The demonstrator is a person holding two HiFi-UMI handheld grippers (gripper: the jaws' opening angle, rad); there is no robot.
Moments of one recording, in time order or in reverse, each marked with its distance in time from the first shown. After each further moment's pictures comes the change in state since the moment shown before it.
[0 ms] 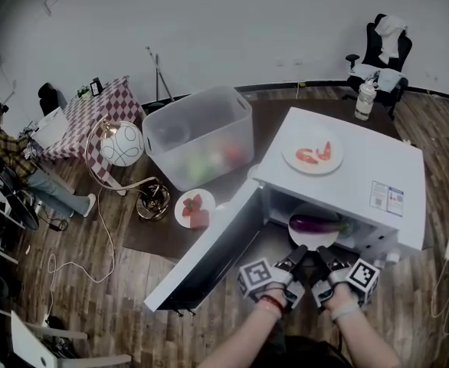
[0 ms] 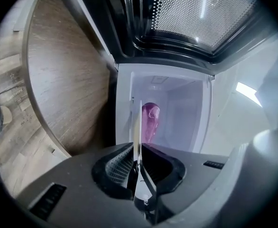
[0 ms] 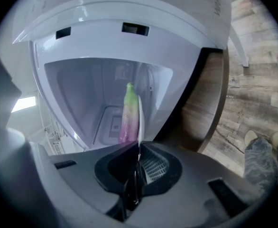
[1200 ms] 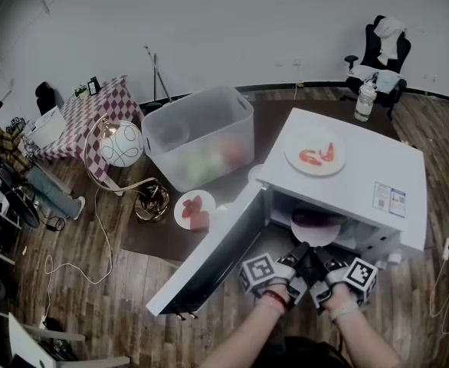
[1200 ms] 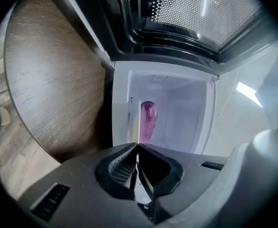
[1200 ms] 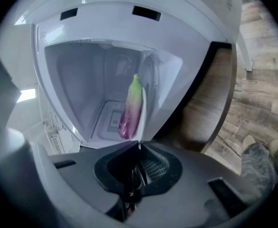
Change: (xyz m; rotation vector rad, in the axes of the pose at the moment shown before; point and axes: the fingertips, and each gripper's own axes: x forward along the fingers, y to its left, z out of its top) left arm 0.011 -0.004 0.009 -0.003 0.020 -0.002; right arm 0.010 0.002 -0.010 -0.057 0.035 -0.024
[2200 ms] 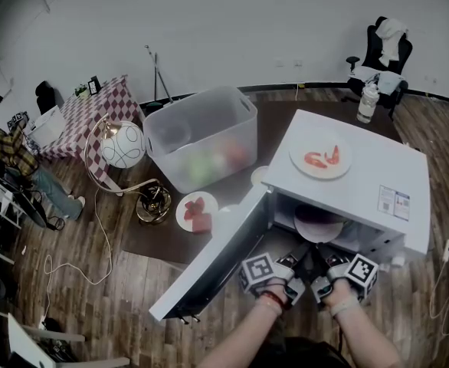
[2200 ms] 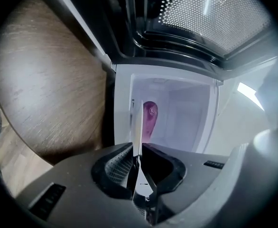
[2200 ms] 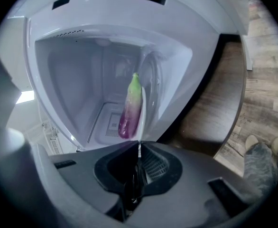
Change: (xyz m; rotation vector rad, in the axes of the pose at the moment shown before) left arm -0.002 0.004 0.010 -0.008 0.035 -0.002; right arm 0.019 0.004 0.007 0.011 -0.028 0.005
